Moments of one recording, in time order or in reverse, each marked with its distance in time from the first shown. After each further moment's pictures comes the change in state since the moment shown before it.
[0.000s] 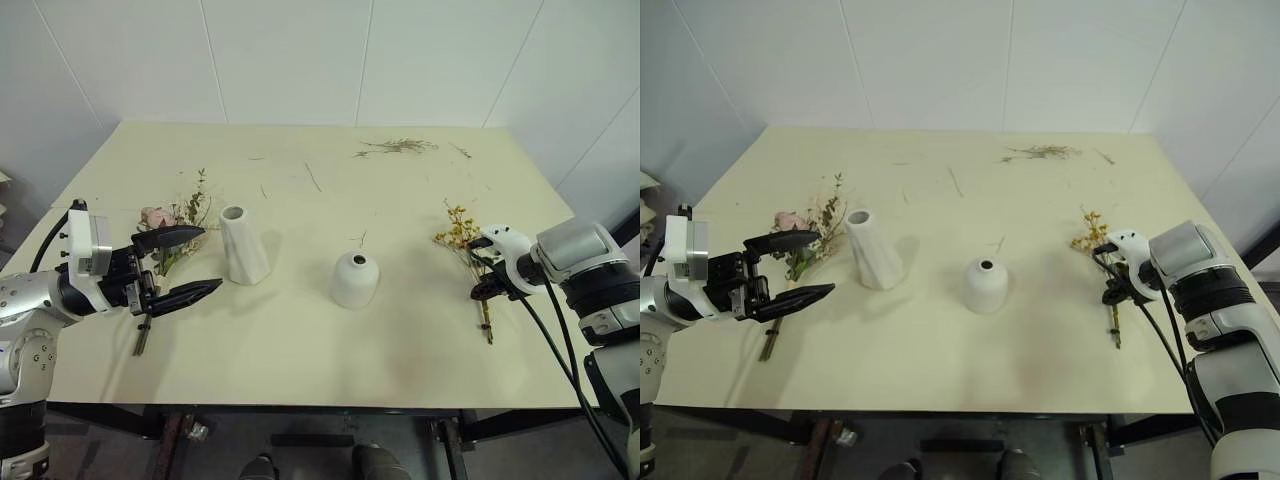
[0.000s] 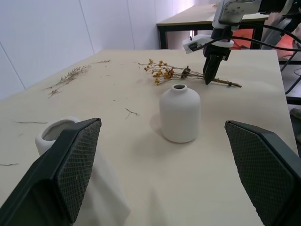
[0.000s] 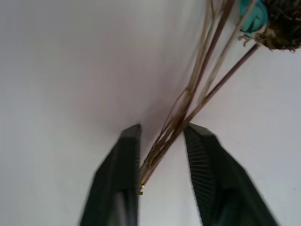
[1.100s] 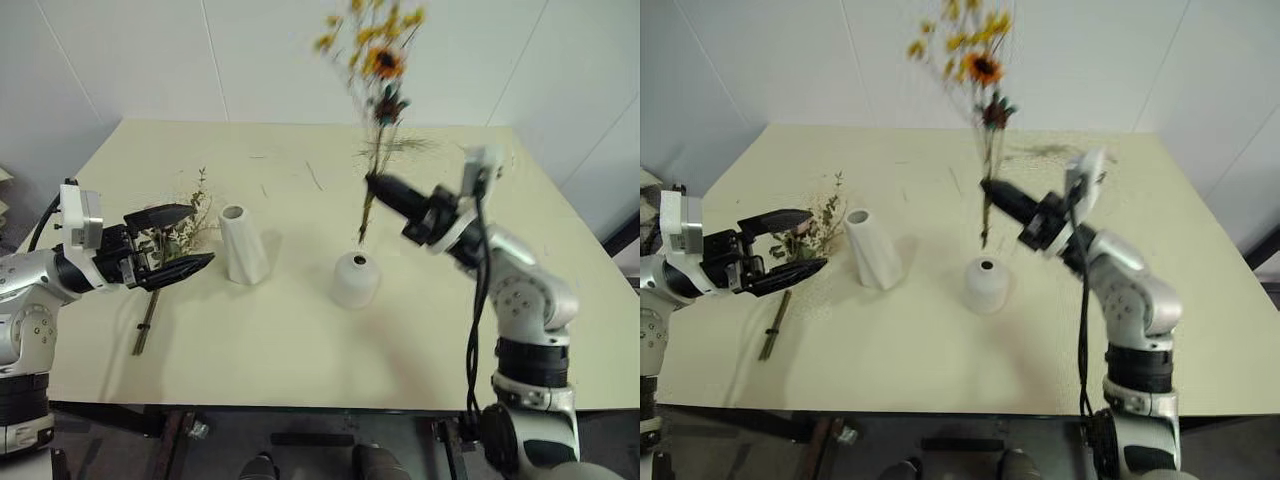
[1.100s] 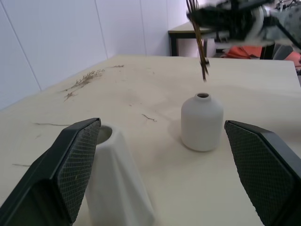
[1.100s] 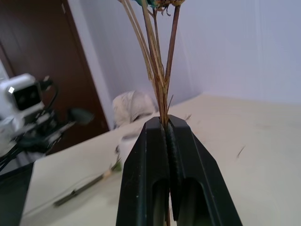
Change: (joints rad) left arm -0.151 0.000 -0.046 0.190 0.013 -0.018 -0.017; right arm 0.388 0.567 -0.603 -0.711 0.585 -0.658 -0.152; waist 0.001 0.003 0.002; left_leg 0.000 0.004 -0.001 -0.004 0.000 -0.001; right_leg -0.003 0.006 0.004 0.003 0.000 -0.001
